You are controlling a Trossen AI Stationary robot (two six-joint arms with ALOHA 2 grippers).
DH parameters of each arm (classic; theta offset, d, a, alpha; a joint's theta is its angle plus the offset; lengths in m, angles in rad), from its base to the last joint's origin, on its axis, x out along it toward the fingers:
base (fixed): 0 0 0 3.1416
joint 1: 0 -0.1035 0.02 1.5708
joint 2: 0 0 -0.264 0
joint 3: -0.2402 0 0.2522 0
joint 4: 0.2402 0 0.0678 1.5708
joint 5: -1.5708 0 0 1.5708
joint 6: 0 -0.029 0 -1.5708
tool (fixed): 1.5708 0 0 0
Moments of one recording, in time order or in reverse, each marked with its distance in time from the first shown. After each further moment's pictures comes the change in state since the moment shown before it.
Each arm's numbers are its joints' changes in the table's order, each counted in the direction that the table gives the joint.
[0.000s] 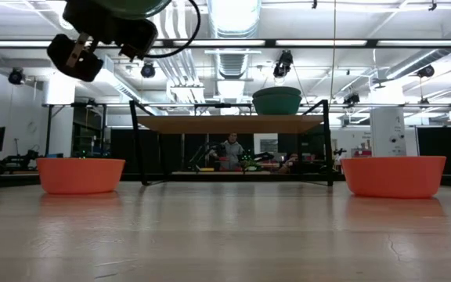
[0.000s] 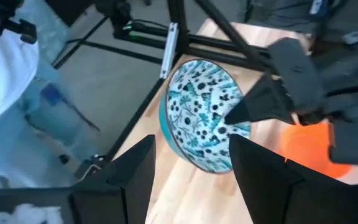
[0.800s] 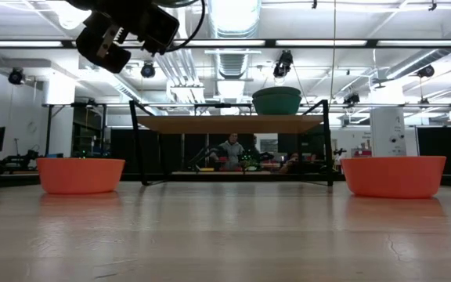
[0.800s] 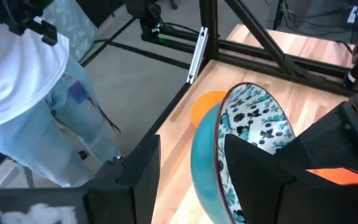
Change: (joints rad) left arm -0.031 0.039 -0.017 -0.247 0.006 0.187; right arm -0.033 0.018 0.024 -0.058 0.073 0.007
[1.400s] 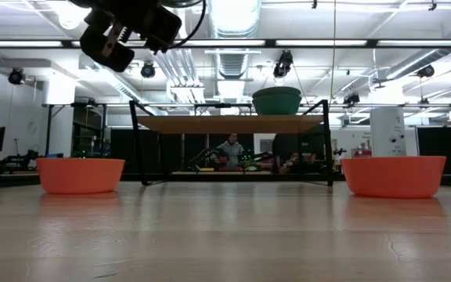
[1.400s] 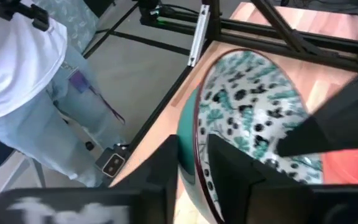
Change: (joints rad) left arm -0.001 -0.001 -0.015 0.001 0.040 -0.003; right arm 0.003 0.000 0.080 -0.015 0.025 -0.006
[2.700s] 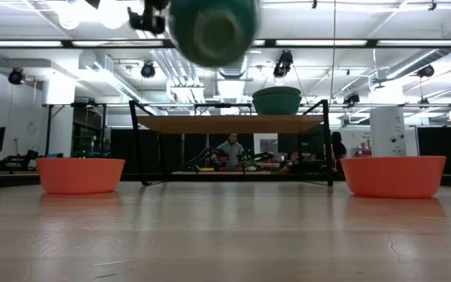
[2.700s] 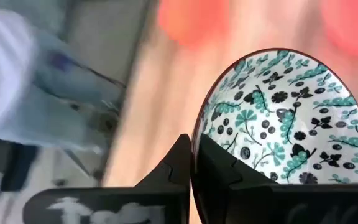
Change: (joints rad) left arm -0.234 -0.154 -0.090 -0.253 0.257 -0.142; right arm 0.077 0.027 0.013 0.242 -0.041 -0.160
